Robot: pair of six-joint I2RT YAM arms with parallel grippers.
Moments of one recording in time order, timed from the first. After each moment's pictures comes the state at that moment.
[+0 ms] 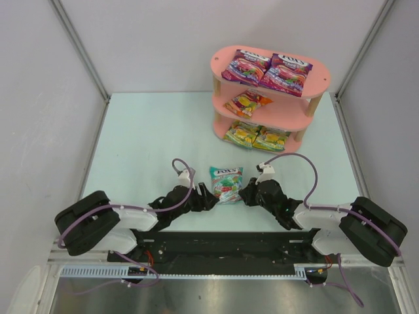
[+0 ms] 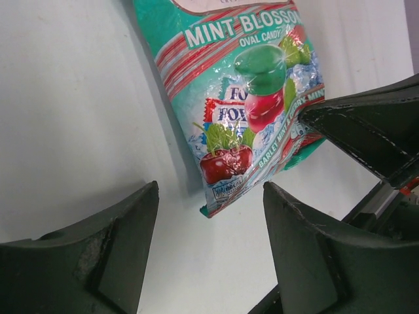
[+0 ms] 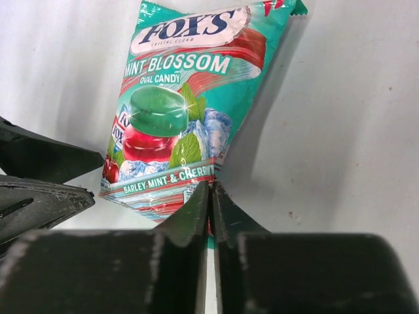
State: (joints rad) left arm -0.92 1.33 0.22 0.63 -0.14 -0.86; right arm 0.86 1.25 0.27 0.49 0.20 0.69
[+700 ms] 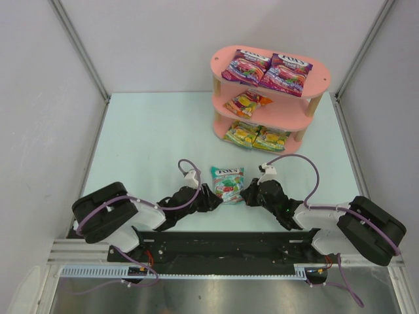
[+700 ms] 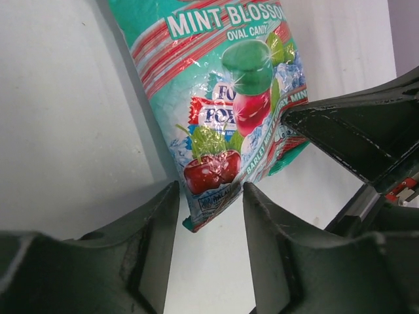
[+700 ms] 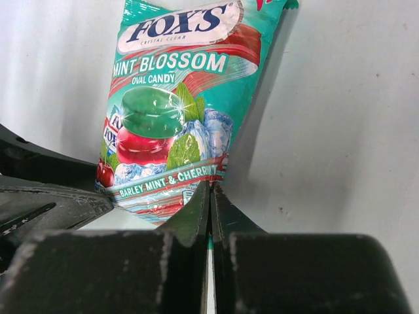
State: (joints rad) left arm -0.96 1.50 0.25 0.78 -0.13 -0.92; right arm 0.84 1.26 0.25 0.50 0.19 0.73
